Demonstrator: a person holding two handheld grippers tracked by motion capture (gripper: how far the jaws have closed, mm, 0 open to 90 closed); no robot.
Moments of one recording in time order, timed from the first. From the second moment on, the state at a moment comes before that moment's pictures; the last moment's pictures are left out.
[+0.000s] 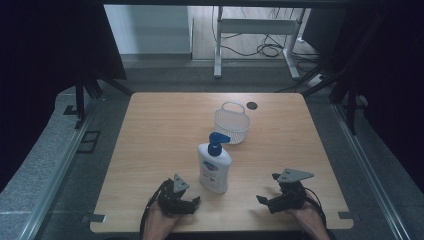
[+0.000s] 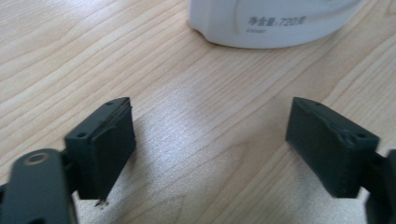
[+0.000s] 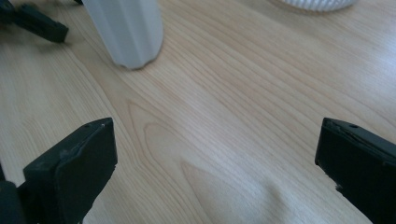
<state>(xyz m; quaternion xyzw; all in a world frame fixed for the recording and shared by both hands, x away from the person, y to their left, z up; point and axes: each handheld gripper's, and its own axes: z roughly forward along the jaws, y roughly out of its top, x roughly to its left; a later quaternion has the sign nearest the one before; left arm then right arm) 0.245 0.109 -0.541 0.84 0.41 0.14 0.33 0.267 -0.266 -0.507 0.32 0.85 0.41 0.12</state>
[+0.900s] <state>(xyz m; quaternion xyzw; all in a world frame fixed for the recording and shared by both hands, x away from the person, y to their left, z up) 0.244 0.110 -0.543 0.83 0.41 0.15 0.34 0.277 -0.214 -0.476 0.30 0.83 0.46 0.07</state>
